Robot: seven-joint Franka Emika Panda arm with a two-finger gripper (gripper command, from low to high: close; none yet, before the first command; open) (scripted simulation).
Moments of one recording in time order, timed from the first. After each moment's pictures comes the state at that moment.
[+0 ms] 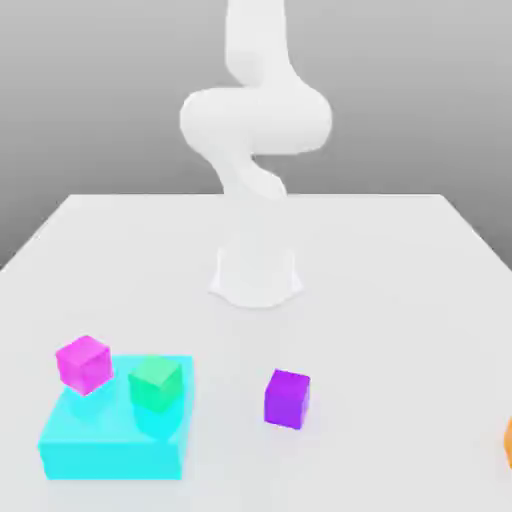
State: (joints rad) arm 0.00 -0.73 0.01 -2.36 0.02 2.35 0.83
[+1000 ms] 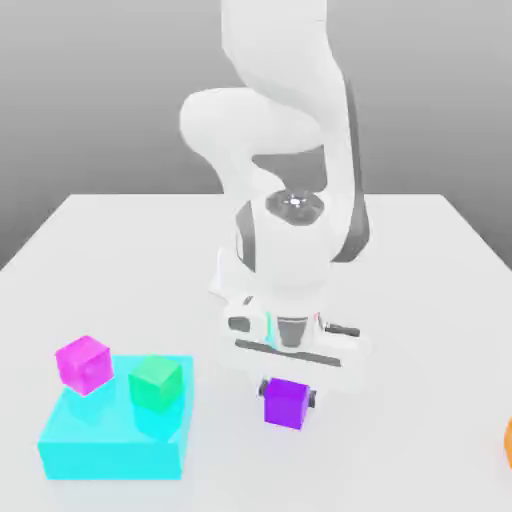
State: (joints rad) arm 0.09 0.23 0.02 -2.87 -0.09 3.10 1.30
